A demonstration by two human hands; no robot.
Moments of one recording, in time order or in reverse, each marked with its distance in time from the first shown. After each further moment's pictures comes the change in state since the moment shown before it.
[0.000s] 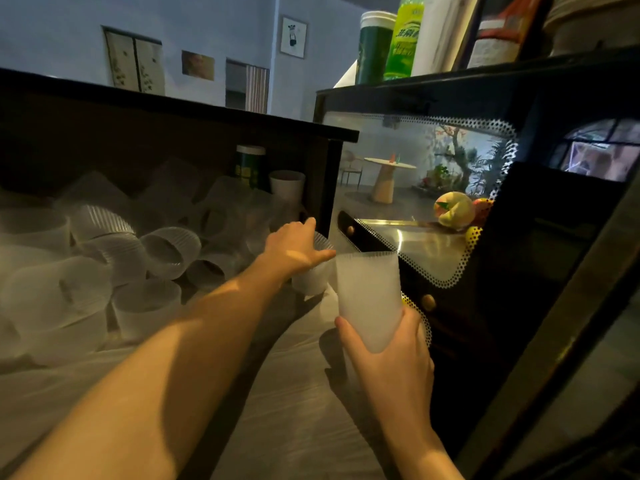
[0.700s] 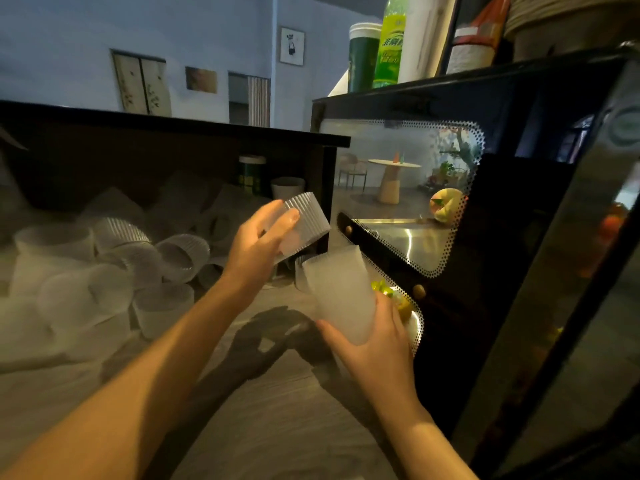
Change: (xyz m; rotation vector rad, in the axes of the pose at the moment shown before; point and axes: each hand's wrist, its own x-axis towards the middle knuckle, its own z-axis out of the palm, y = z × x) left_hand -0.099 -0.008 -0.057 -1.138 0.193 0.054; right_hand -0.003 -0.001 -0.002 0.067 -0.166 -0.155
